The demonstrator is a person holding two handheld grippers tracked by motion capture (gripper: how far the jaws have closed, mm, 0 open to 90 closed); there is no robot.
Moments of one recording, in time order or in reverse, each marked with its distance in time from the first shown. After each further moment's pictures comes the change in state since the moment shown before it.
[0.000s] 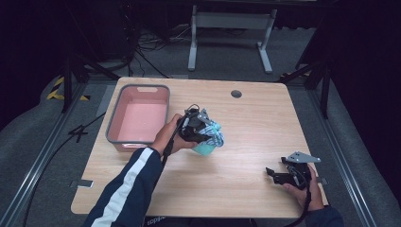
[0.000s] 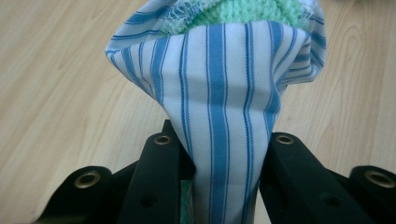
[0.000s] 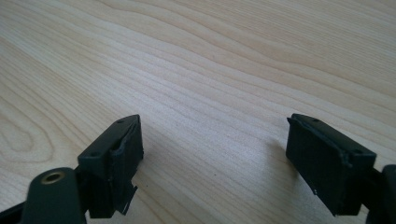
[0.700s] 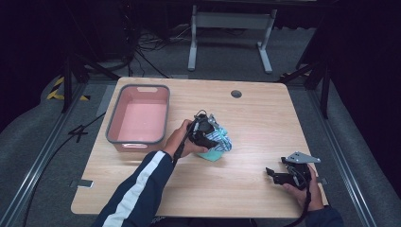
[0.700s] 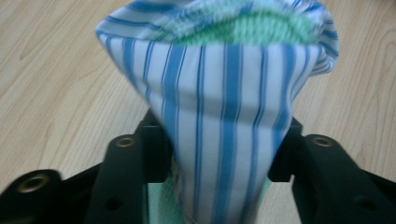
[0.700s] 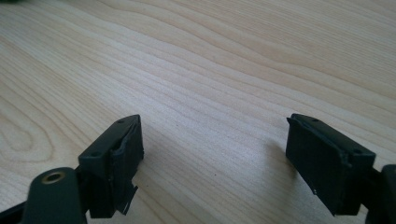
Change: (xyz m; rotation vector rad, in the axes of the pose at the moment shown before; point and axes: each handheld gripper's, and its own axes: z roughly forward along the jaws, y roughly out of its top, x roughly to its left) left arm -0.001 0.002 0.043 0.017 0.008 -0.062; right arm 0.001 0.000 0.000 -0.005 -0.005 -0.007
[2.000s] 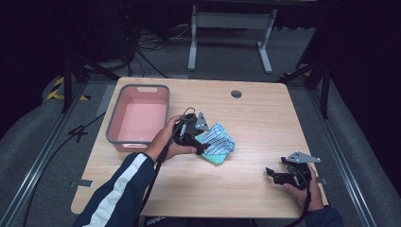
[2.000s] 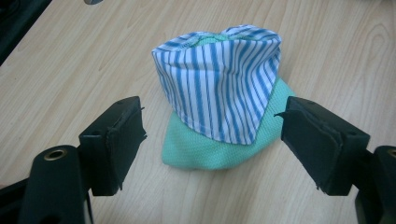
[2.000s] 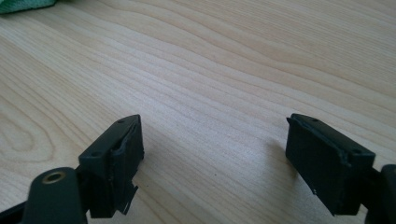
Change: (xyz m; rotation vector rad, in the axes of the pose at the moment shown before) left arm -0.020 -0.017 -0.065 -0.068 0.157 0.090; right arm -0.001 0.000 0.000 0.004 0.005 0.004
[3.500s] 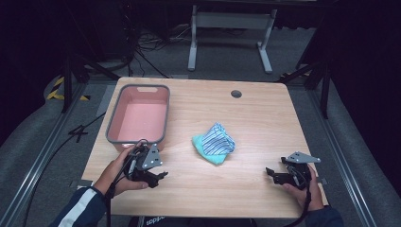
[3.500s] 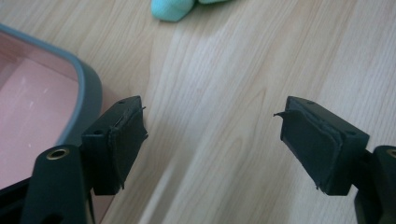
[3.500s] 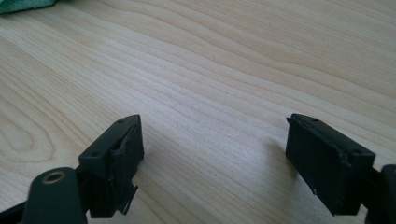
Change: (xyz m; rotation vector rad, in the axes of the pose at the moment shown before) left arm -0.039 -0.134 -0.069 0.044 0.067 -0.008; right arm 0.000 0.000 0.000 0.000 -0.001 0.000
